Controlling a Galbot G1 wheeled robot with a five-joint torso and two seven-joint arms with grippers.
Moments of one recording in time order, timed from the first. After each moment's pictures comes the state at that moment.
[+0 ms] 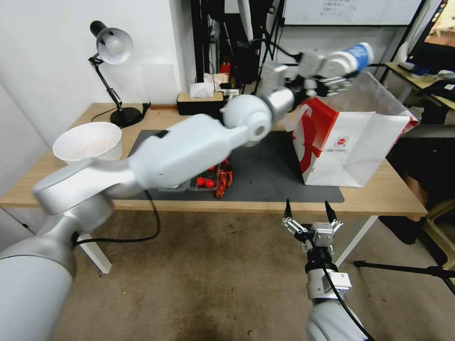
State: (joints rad) left arm -0.16 -1.23 0.66 -1.51 -1.17 0.05 -0.09; right arm -1.57 1.21 0.24 2.08 0.06 0.17 0.48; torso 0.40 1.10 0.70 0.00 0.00
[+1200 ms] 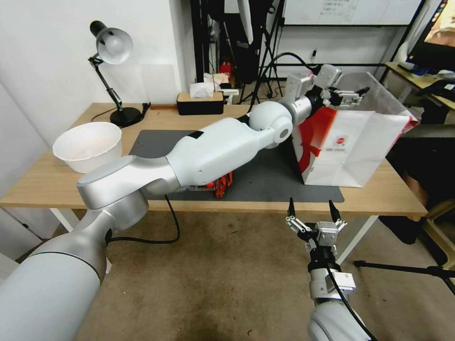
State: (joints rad) left arm -0.17 -1.50 0.67 -1.19 -1.13 0.02 -0.05; right arm -1.58 1.22 0.26 2.10 0.06 0.17 0.49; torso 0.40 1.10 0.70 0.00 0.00
